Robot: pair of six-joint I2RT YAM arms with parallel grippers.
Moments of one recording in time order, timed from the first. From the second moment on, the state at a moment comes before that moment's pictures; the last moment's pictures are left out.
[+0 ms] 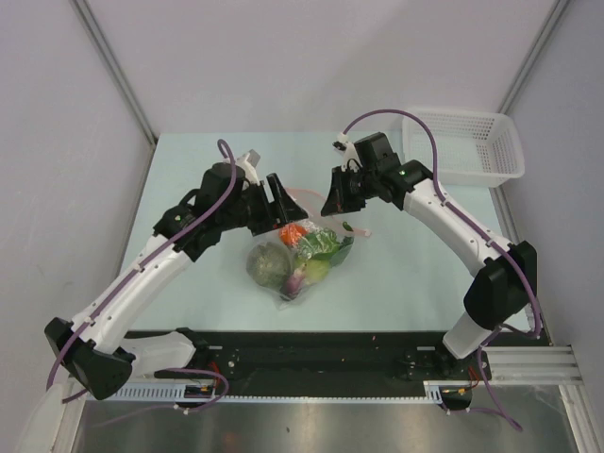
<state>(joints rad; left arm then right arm) -0.58 1.16 1.27 -0.64 0.22 -0.76 0.56 1.65 1.55 -0.70 -0.44 0.40</state>
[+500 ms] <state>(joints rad) -0.64 1.40 1.41 -0.72 0.06 -1.22 0.61 1.59 1.55 -0.72 -0.37 0.40</state>
